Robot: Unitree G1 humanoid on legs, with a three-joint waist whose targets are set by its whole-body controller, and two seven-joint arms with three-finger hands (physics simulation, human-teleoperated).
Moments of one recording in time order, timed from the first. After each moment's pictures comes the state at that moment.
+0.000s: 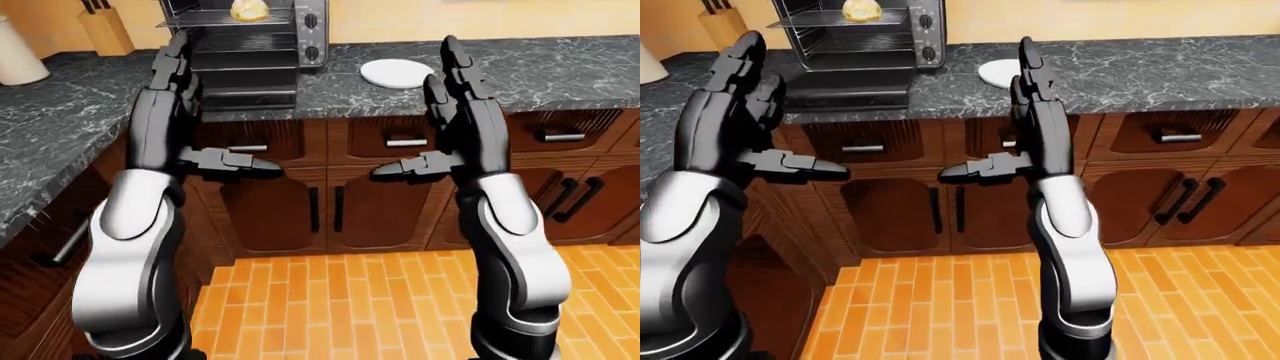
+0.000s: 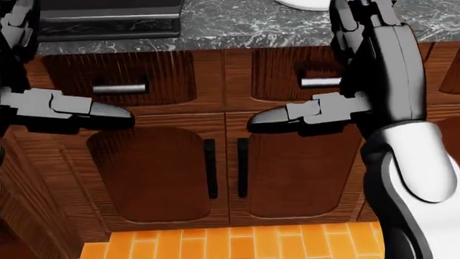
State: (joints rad) left arm -0.60 0.26 0.16 -0.65 0.01 0.98 -0.08; right arm -0.52 -0.12 -0.09 -0.53 0.08 0.68 0.00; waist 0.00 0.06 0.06
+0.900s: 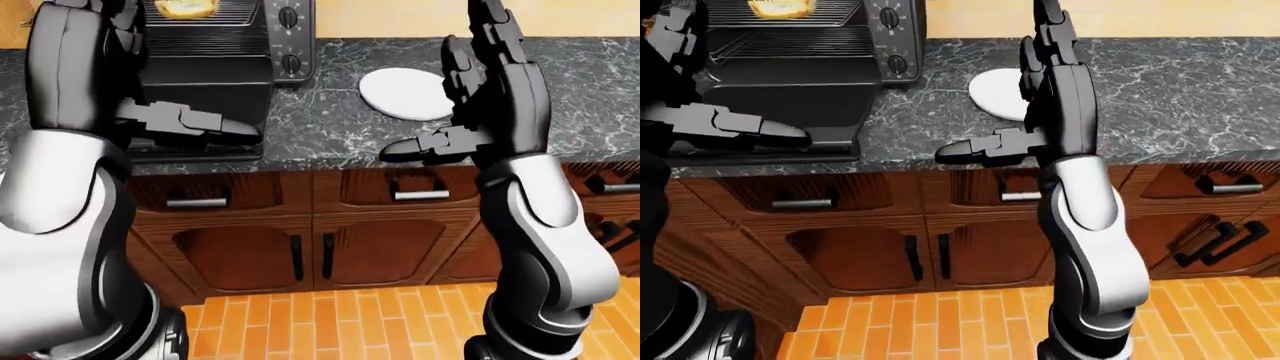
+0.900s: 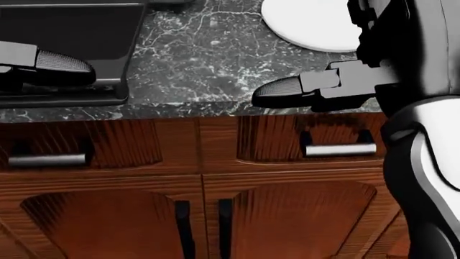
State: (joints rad) left arm -0.81 0.40 0.18 -0.78 0.08 1.17 -0.13; right arm -0.63 -0.18 -0.12 -0.64 0.19 0.80 -0.07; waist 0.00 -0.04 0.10
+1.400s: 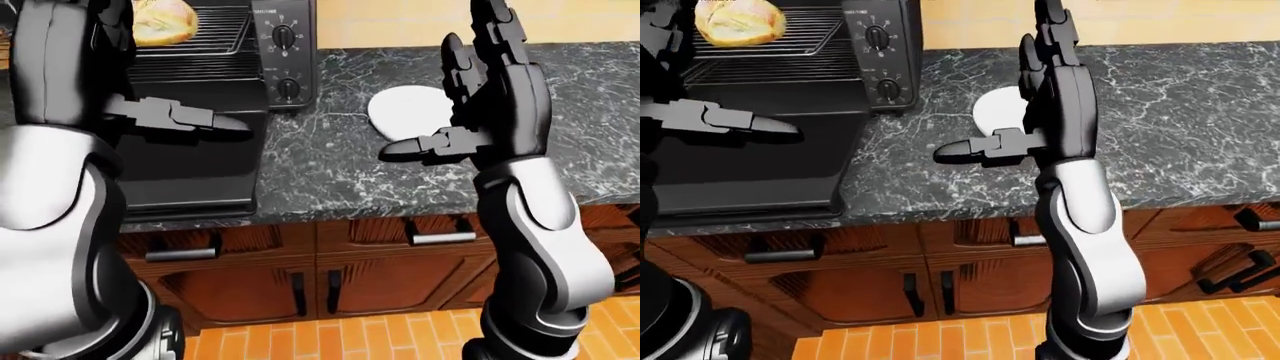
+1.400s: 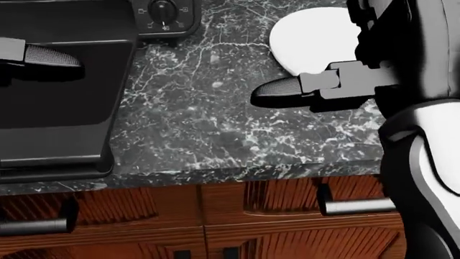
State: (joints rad) left arm -0.82 0.42 0.19 -0.77 0.11 1.18 -0.16; right arm -0.62 -0.16 -0.12 -0.64 0.20 0.76 -0.09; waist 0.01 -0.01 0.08
